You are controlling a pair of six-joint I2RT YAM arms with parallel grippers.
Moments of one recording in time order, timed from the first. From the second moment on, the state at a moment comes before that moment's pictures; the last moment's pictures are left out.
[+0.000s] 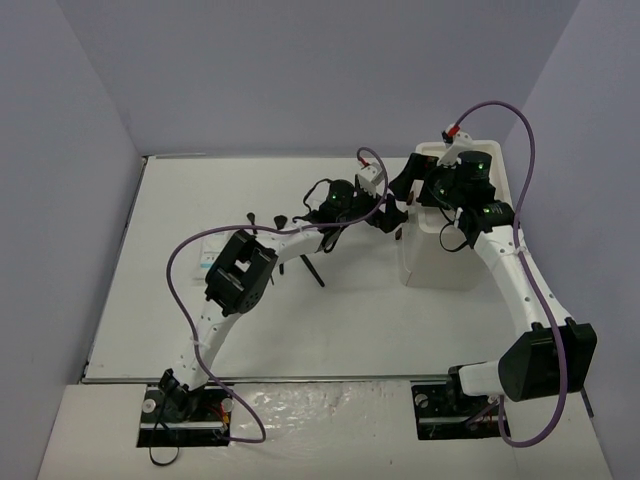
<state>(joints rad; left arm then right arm) -0.73 2.35 1.78 0.46 0.41 -0.30 0.13 1.35 1.22 -0.29 -0.28 0.30</state>
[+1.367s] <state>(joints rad) -0.26 0.99 1.07 -0.64 -0.19 -0.20 0.69 1.77 1.52 -0.58 0.98 -0.13</state>
